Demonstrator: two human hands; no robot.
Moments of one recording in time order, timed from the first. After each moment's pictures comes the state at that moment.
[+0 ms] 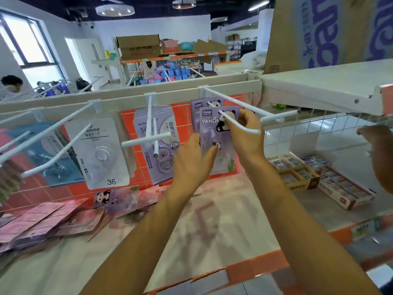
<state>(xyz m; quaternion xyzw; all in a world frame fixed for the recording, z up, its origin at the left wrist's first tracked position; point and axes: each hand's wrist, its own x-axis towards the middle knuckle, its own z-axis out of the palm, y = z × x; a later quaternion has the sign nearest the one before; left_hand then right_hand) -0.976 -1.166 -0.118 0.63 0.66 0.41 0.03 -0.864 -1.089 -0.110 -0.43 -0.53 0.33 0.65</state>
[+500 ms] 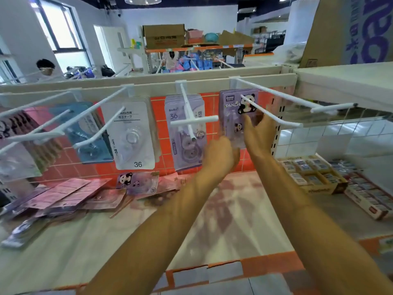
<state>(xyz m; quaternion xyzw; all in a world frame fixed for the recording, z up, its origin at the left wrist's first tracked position) -0.977 -1.137 -0.133 0.65 0.72 0.24 0.01 -0.894 -1.063 -0.132 -0.47 -0.54 0.26 0.65</state>
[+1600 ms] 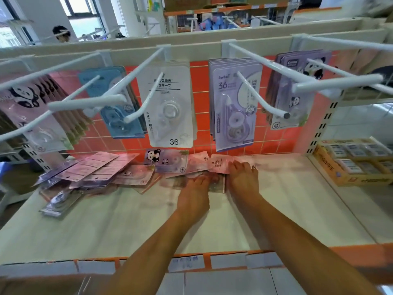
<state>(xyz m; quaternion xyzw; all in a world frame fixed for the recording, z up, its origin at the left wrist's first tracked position) -1.119 -1.208 -0.309 0.66 0.73 0.18 0.03 -0.992 -1.099 -0.329 -0.54 -0.83 -0.03 0.12</state>
